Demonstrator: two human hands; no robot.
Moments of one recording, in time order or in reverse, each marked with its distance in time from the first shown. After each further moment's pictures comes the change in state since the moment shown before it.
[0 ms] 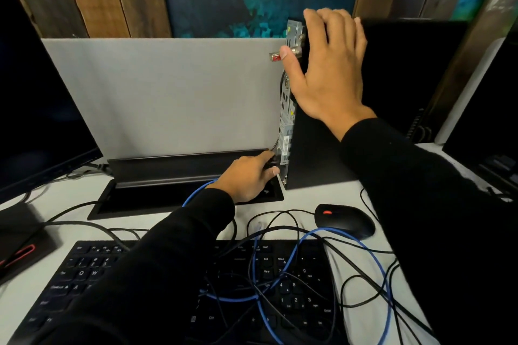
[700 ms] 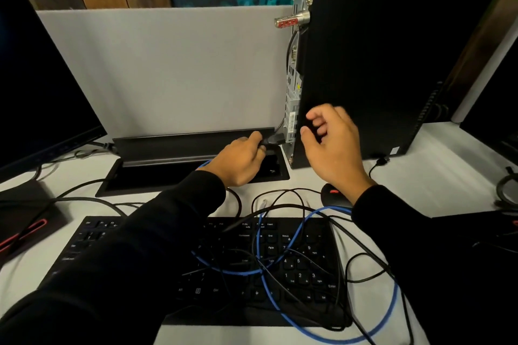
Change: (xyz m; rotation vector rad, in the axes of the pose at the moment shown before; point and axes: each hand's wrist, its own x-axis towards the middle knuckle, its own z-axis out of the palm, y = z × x) left_hand -0.021 -0.014 -0.005 -0.008 -0.025 -0.068; right_hand -0.148 0.009 0.015 0.586 -0.316 0.349
